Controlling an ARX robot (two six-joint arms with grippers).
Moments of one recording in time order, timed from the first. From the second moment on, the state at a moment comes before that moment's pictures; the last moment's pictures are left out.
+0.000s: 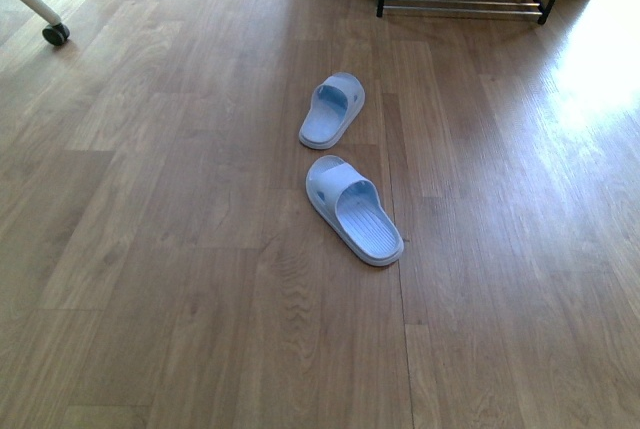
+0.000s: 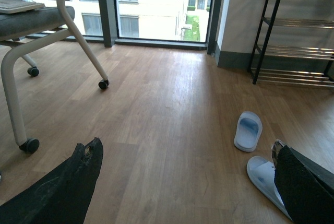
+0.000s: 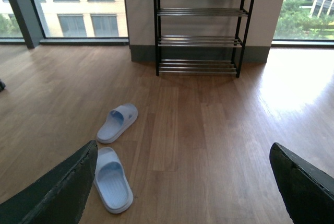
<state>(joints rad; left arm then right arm) 0.00 0.02 0.01 0.00 0.00 -0.01 0.00 0.00 0.02 0.00 0.00 0.00</state>
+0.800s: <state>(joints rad) 0.00 0.02 0.01 0.00 0.00 -0.01 0.00 0.00 0.02 0.00 0.00 0.00</state>
